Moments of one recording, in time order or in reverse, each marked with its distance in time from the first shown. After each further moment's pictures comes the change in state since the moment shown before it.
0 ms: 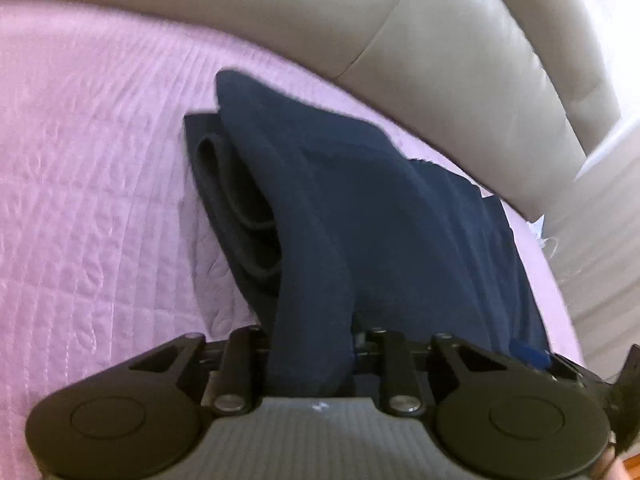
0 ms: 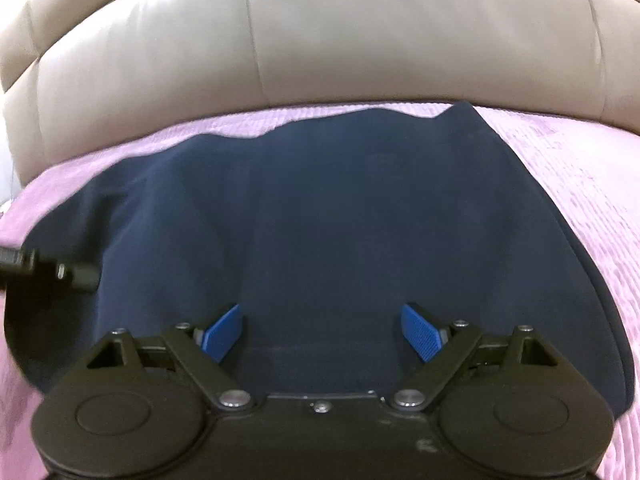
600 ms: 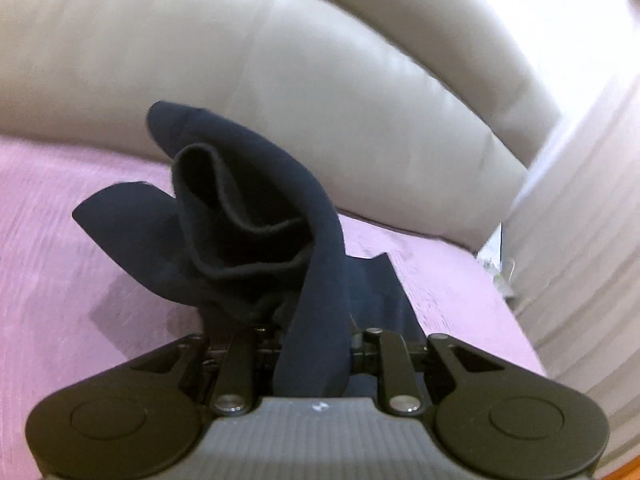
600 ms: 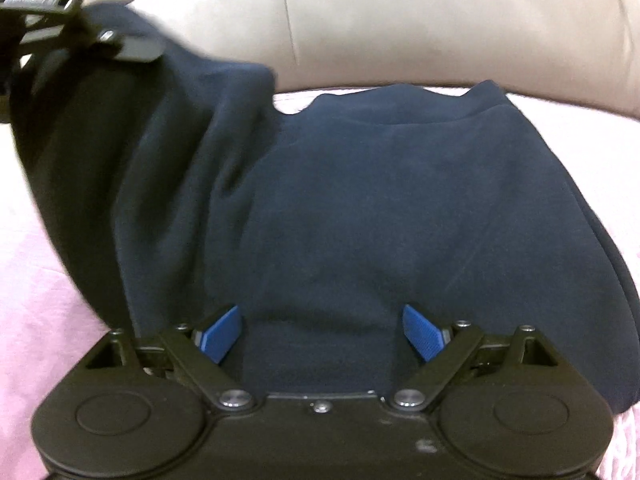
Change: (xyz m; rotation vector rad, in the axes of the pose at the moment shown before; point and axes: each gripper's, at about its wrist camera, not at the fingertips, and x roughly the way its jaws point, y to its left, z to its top) left arm -0.015 -0.187 0.043 0.138 -0.142 -0.048; right arm -0.010 -0.040 -0.008 -0.006 0.039 0.211
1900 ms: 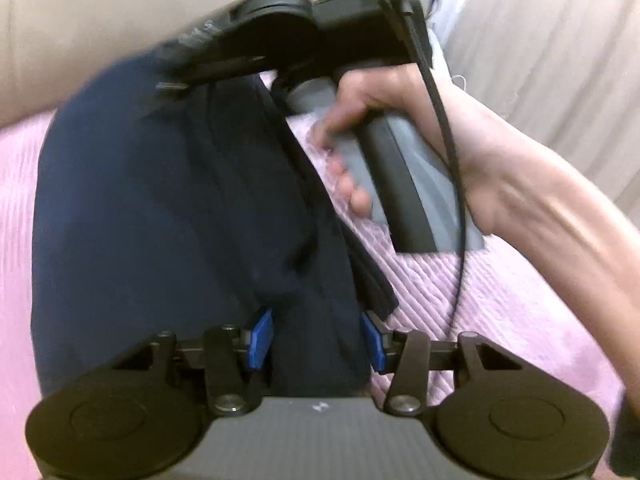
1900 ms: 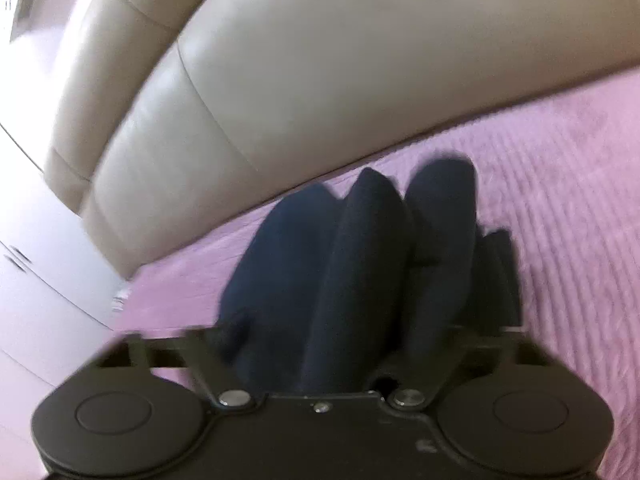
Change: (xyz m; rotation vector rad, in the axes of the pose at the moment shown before) left arm 0.118 -0.182 -0.116 0.300 0.339 -0.009; right arm 0.002 -0.131 0.152 0.285 -0.048 0.195
